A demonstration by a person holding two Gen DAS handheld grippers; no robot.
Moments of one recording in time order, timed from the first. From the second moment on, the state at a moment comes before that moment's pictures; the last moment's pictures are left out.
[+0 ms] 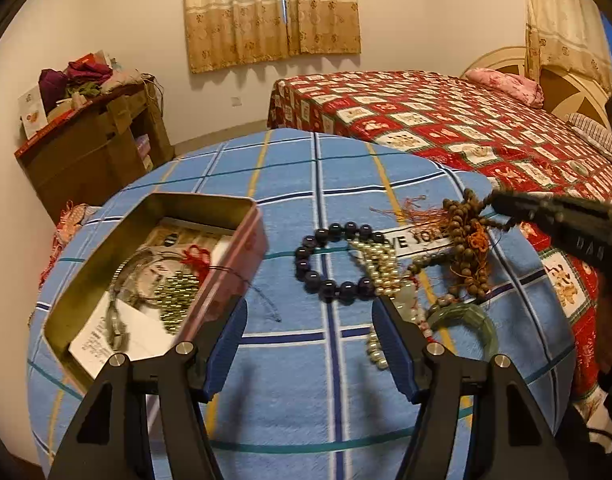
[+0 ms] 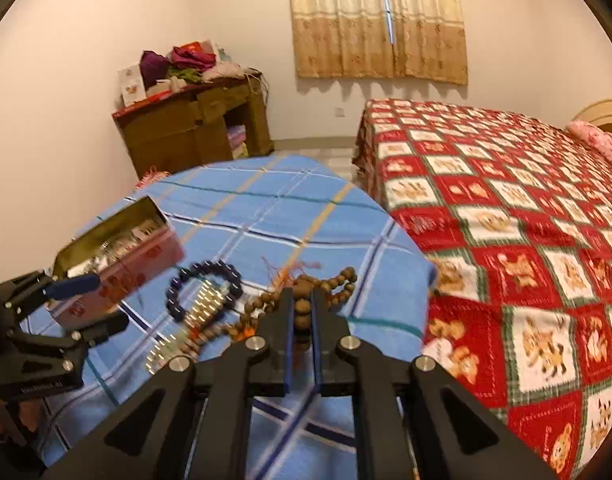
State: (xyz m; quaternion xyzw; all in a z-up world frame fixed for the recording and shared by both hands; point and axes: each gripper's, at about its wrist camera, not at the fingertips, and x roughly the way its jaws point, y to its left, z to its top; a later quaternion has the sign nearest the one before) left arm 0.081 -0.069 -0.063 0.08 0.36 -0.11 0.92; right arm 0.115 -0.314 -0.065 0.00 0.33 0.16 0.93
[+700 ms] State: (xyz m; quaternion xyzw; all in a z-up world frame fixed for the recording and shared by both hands) left arm 0.098 -0.118 -0.081 0.09 0.40 -0.19 0.89; right arm 0.102 -0.309 -0.087 0.02 0.33 0.19 0.92
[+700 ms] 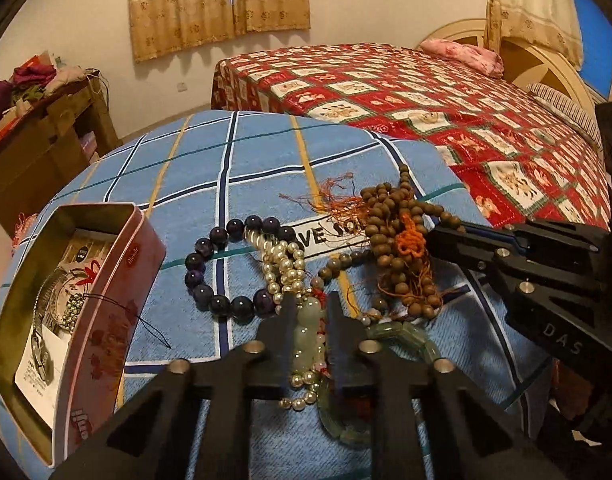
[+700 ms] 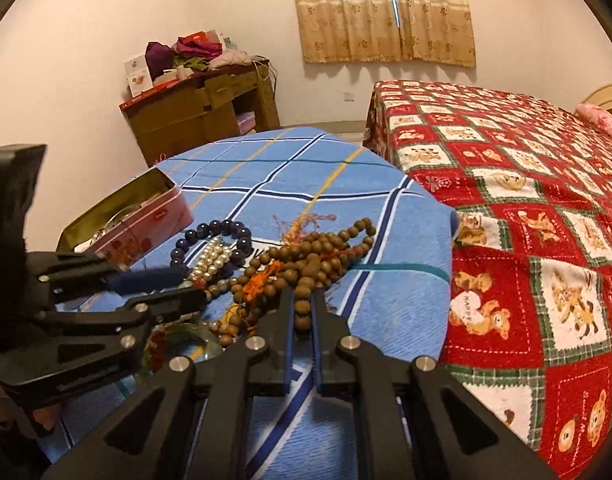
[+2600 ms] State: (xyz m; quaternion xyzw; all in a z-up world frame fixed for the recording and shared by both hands) left arm 0.087 0.059 0.023 0.02 0.29 -0.06 0.95; right arm 0.123 -0.174 0.032 -0.08 0.23 0.33 0.91
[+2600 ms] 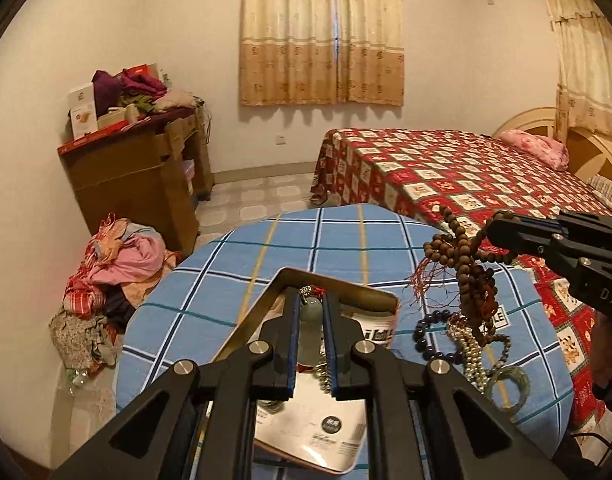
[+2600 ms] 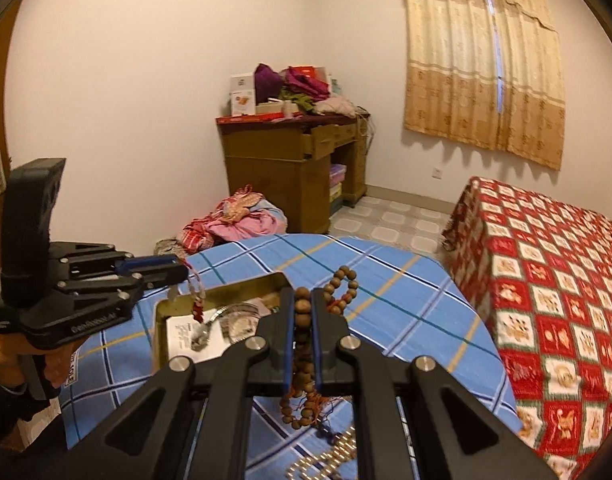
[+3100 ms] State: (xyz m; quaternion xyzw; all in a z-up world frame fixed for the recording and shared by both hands) left arm 0.092 0.092 0.006 0.00 0.31 -0.03 0.95; right arm 0.127 -0.120 0.022 -0.10 0.24 0.38 0.89
